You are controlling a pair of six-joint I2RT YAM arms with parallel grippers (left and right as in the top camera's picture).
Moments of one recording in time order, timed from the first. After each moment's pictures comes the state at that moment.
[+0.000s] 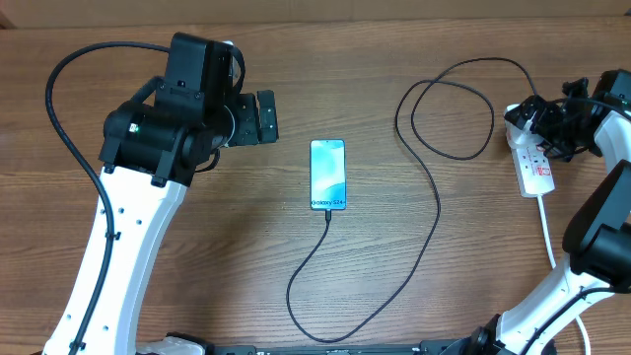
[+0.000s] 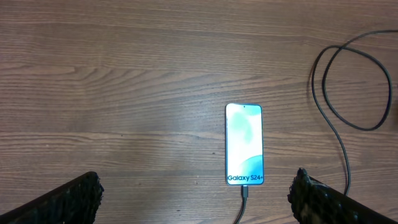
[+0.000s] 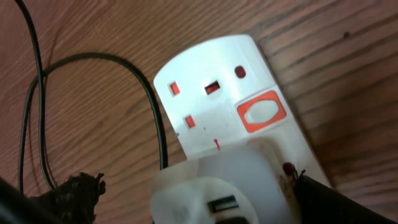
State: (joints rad) left arm -0.31 1.49 1.73 -1.18 -0.04 -0.36; right arm -0.48 2.09 1.54 -0.68 -0.43 0.10
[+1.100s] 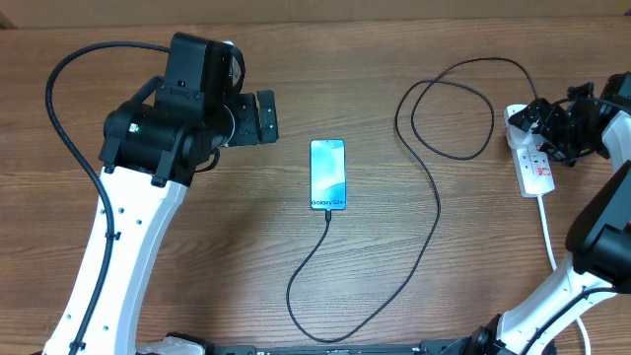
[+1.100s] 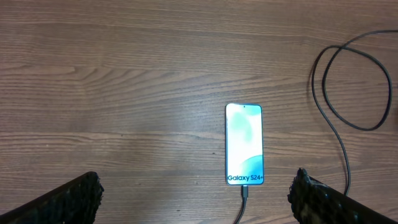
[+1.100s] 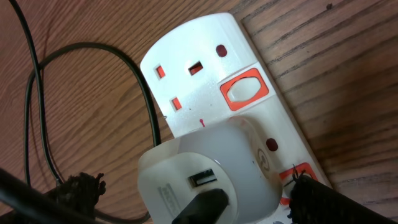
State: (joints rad) left arm -0.31 1.49 1.73 -1.18 -0.04 -0.36; right arm -0.50 2.10 1.57 -0.77 -0.45 0.10
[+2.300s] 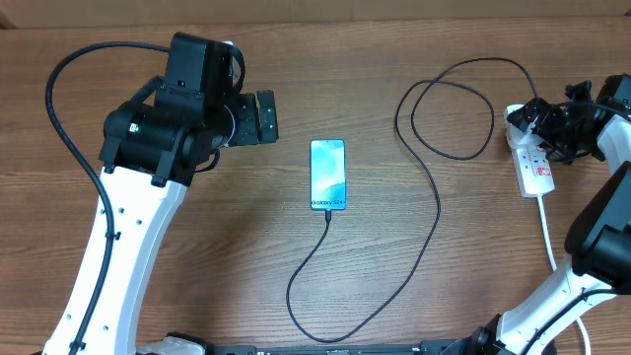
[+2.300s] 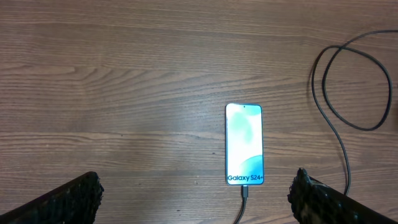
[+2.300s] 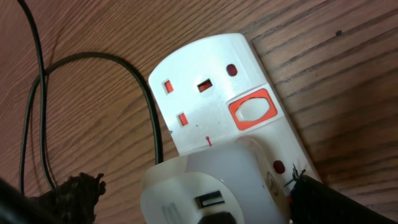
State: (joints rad) left arm -0.31 1.49 1.73 -1.18 -0.04 -0.36; right arm -0.50 2.09 1.51 -0.68 -0.46 0.08
